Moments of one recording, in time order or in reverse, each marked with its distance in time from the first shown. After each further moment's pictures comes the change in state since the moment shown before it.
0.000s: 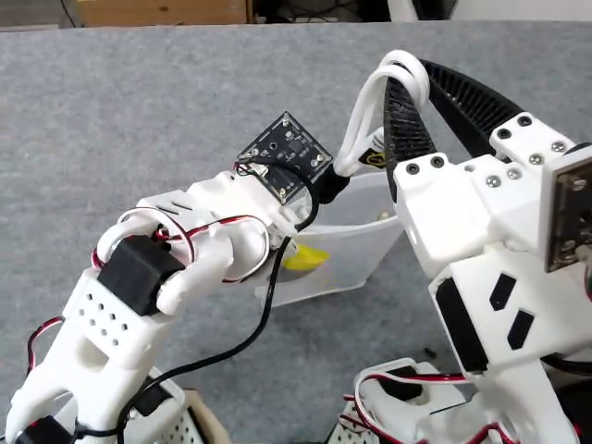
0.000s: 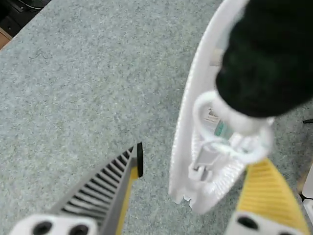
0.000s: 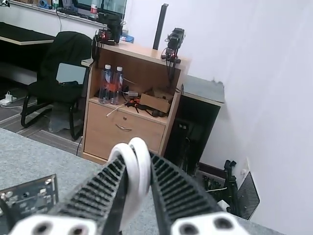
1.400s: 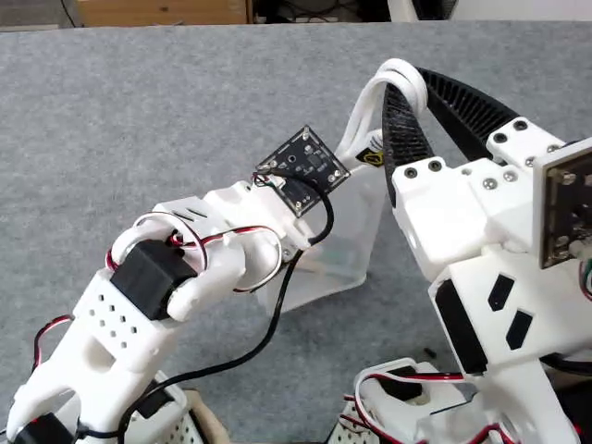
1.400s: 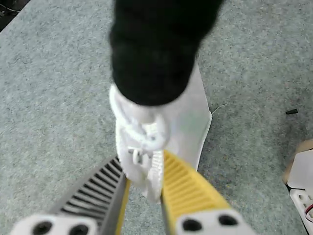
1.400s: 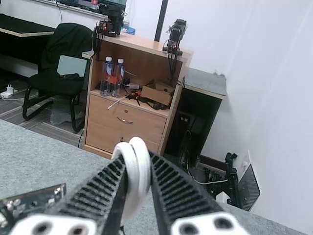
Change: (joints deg) left arm 3.5 0.1 0.5 -0.1 0.2; right arm 0.0 0.0 0.0 2.3 0.0
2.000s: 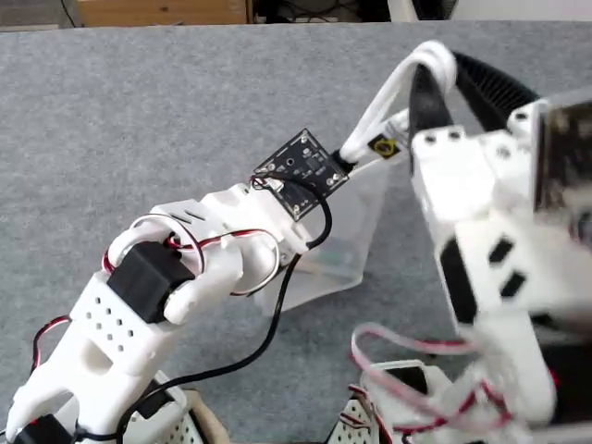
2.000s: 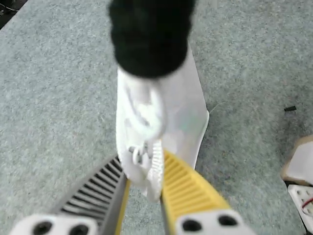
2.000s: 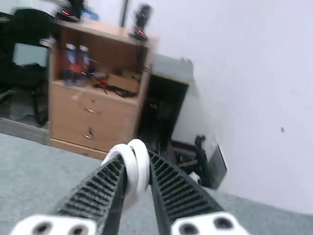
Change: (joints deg) left arm 0.0 -0.1 -0.8 3.3 0.0; right arm 10.4 0.1 6.3 -5.2 0.4
